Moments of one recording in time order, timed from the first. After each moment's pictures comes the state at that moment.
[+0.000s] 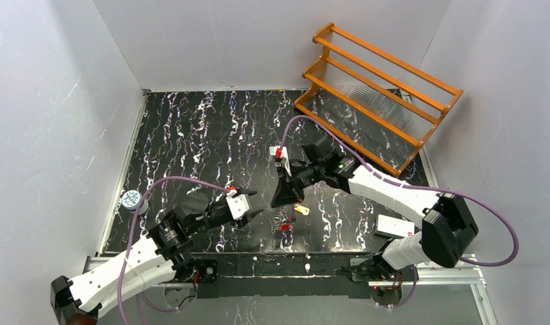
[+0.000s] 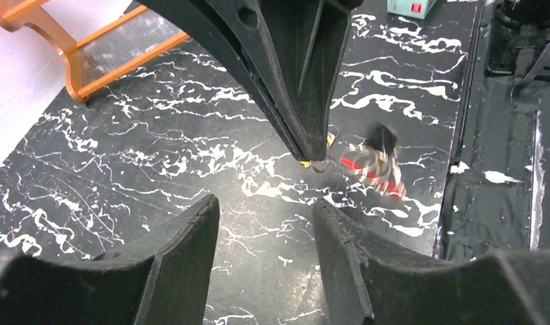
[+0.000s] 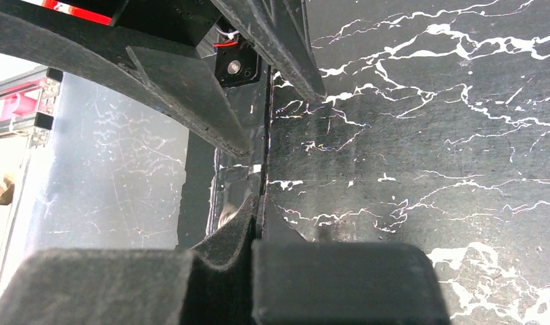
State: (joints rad) left arm -0.90 0.53 0.39 -0.06 0.22 0.34; right arm 0.82 1.40 1.00 -0.27 -0.95 -0.10
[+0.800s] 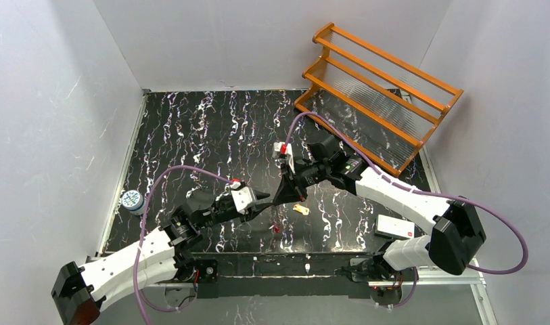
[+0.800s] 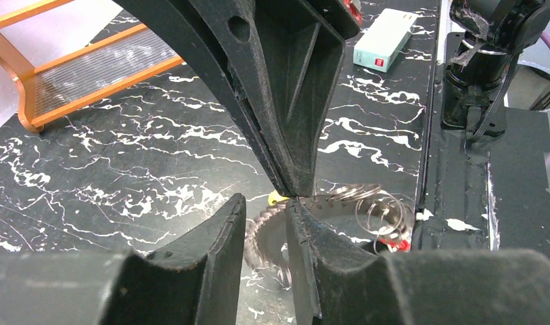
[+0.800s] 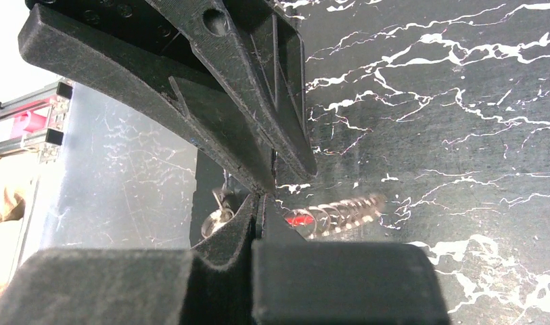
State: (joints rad) left arm -0.90 0.68 0.37 0.22 0.32 0.20; right arm 0.81 1.34 1.00 -0.28 -0.93 -0.03
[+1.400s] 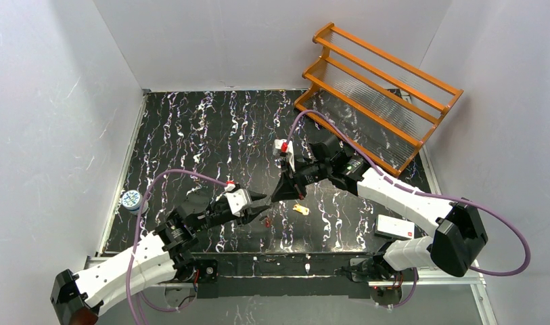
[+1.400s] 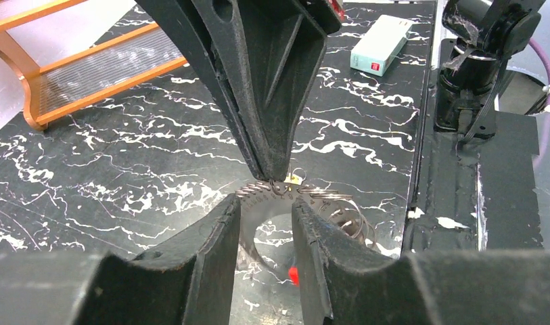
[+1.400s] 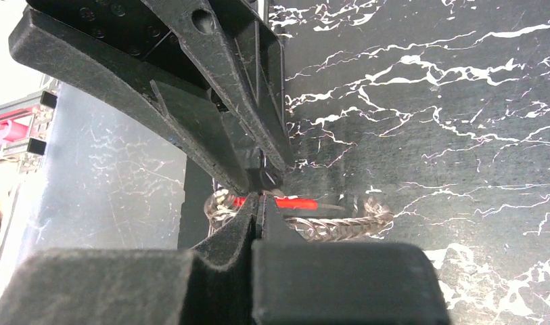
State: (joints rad) left arm -0.90 0.60 0.36 0.15 0.30 0.19; right arm 0.82 1.32 1.00 -0.24 -0.90 -0.02
